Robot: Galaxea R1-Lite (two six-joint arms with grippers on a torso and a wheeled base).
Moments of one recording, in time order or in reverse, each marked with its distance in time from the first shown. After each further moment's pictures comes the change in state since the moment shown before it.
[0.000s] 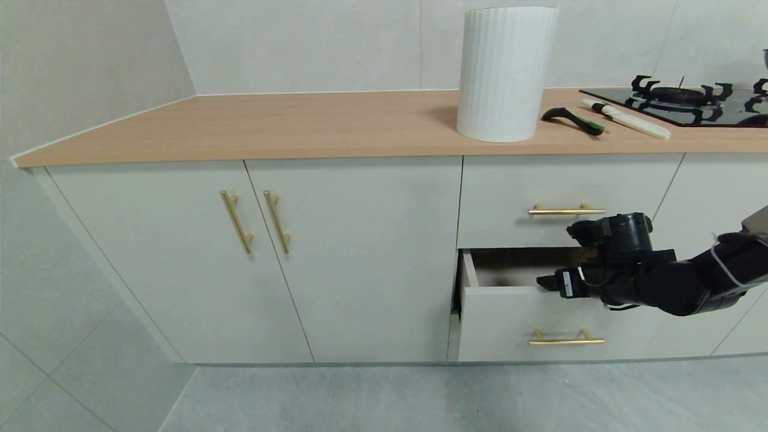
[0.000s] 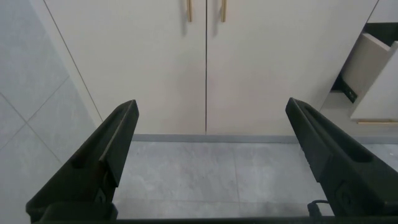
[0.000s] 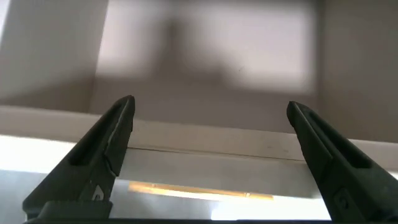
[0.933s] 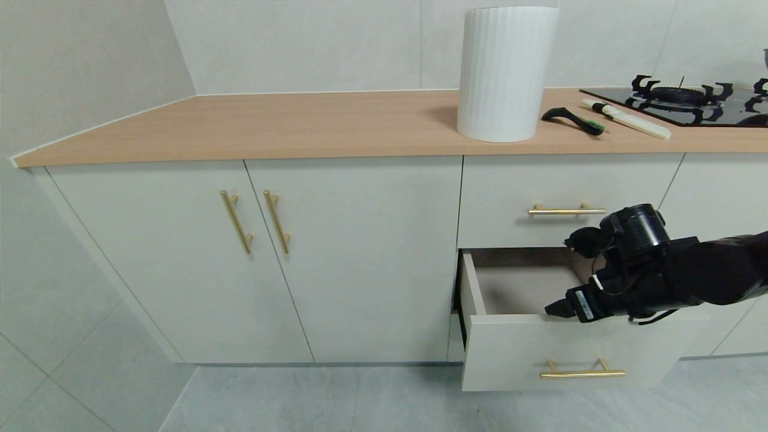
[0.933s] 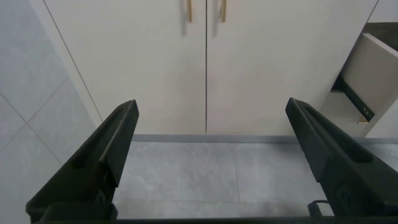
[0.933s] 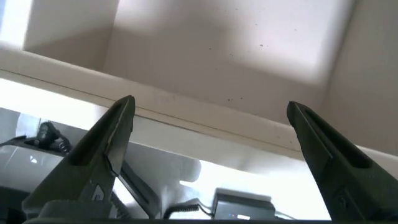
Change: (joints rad) left arm 0.000 0.000 0.000 0.000 0.000 0.000; right arm 0.055 -0.179 0.000 0.380 0.026 -0.113
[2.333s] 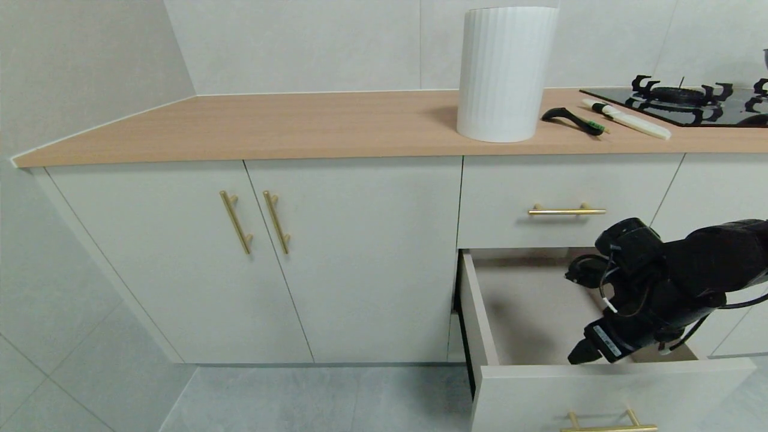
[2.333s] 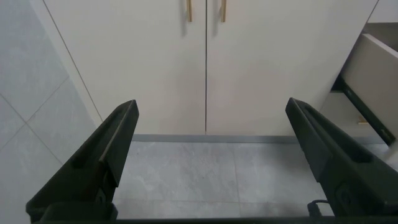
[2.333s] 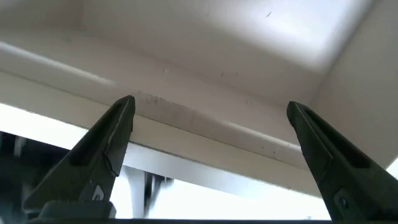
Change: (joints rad) left arm 0.000 0.000 0.000 0.000 0.000 0.000; right arm 0.035 -0.024 -0.069 0.454 -0.011 -0.068
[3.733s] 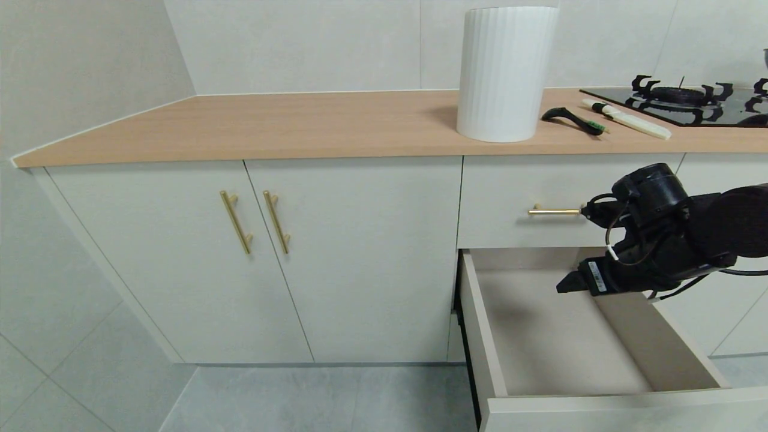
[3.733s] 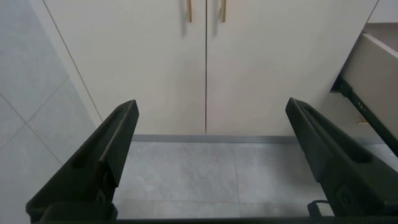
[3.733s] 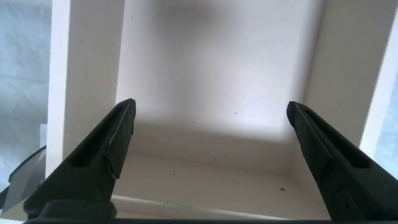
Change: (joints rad) left arm 0.000 0.000 0.000 0.000 0.000 0.000; right arm -0.017 -0.061 -0.139 -0.119 -0.051 0.222
